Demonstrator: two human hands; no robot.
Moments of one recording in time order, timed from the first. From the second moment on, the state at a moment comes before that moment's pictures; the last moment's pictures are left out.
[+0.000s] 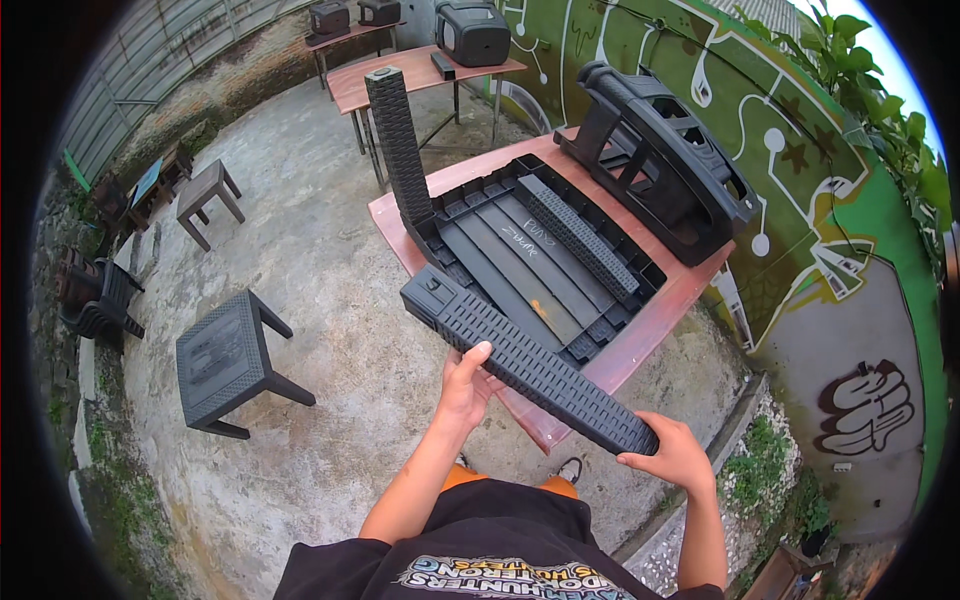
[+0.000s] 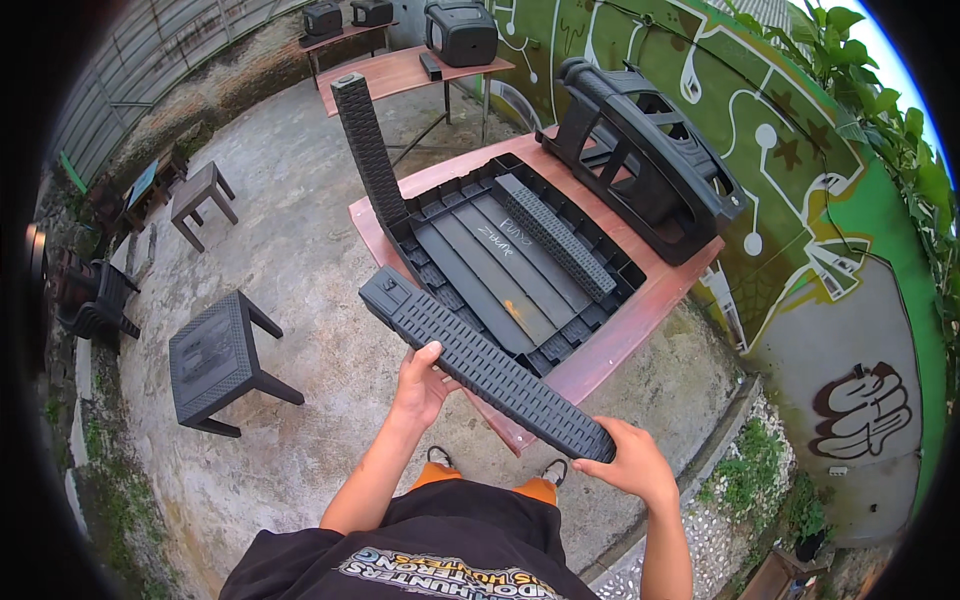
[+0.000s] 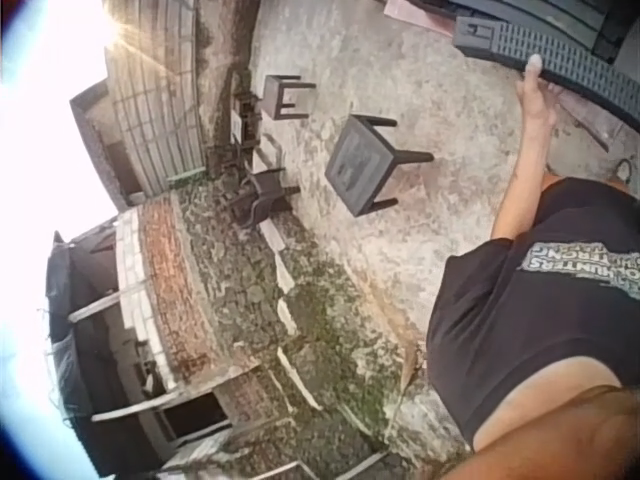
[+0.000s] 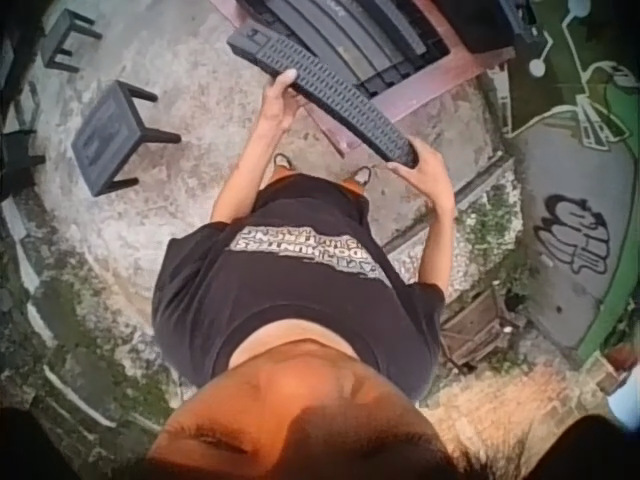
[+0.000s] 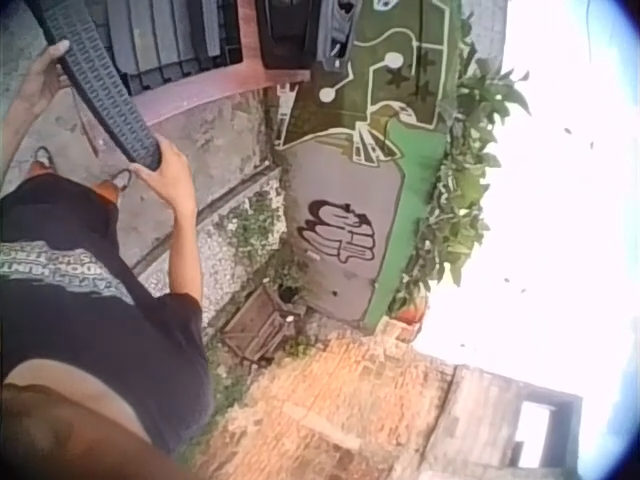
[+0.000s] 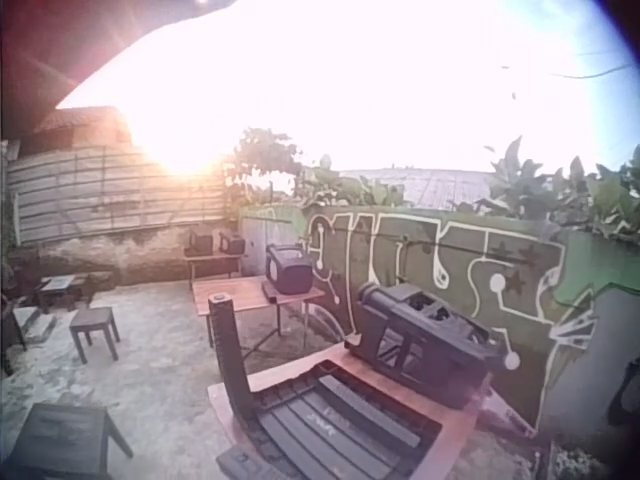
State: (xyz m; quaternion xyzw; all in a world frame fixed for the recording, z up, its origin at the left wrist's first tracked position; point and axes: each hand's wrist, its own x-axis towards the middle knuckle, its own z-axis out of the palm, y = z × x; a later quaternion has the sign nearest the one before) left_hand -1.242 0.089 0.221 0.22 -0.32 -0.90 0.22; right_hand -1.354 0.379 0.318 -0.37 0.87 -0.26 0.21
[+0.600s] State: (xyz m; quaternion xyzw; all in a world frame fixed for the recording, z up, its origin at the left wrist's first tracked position) left_hand -1.222 0.218 0.212 0.50 -0.76 -0.02 0.41; right_hand -1.333 0.373 0.392 -0.13 0.13 -0.37 0.91
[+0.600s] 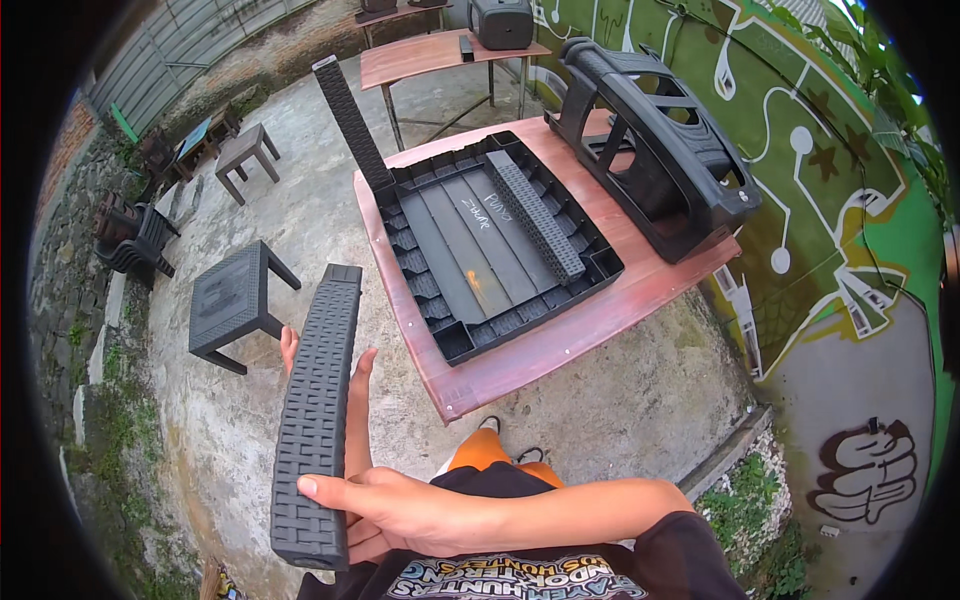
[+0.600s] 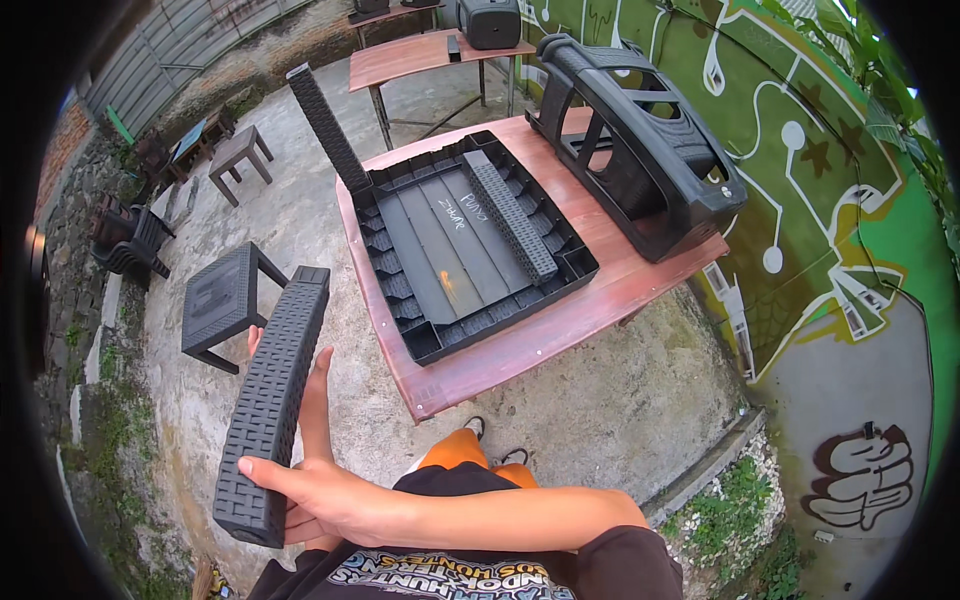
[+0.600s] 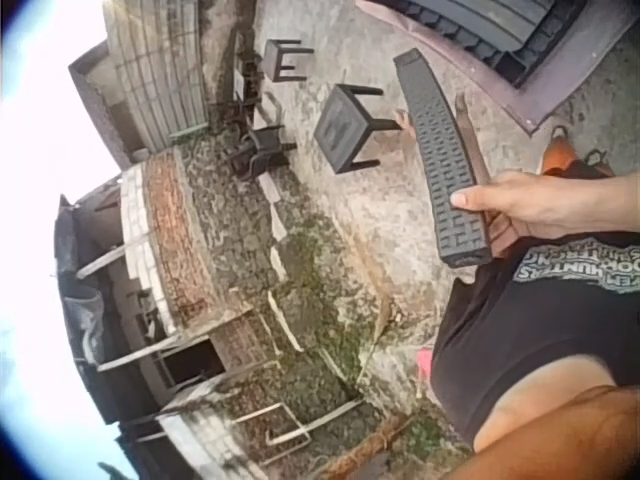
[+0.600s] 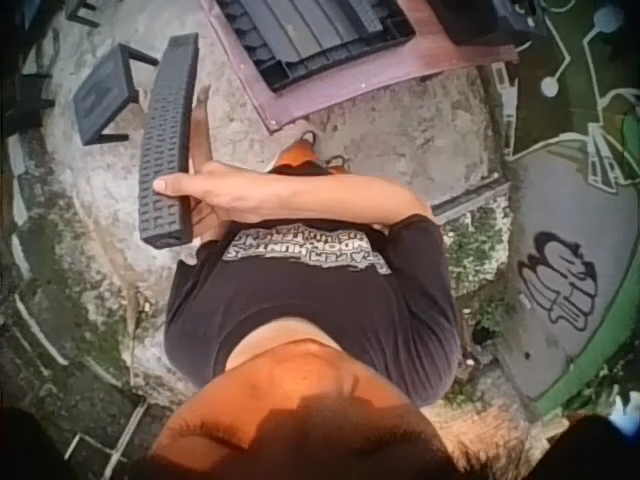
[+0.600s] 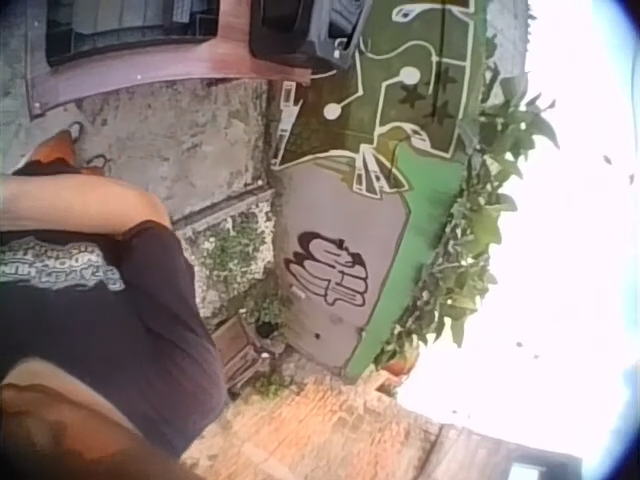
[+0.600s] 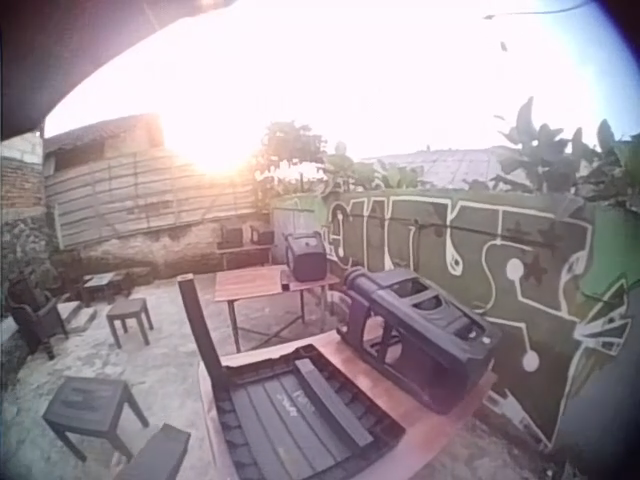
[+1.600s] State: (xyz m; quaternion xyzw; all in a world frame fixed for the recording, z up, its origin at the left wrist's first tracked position) left_hand -1.386 0.254 0.235 0.68 -0.44 -0.15 0.57; right_hand -1.558 0.163 0.158 -0.81 0.35 -0.15 0.44
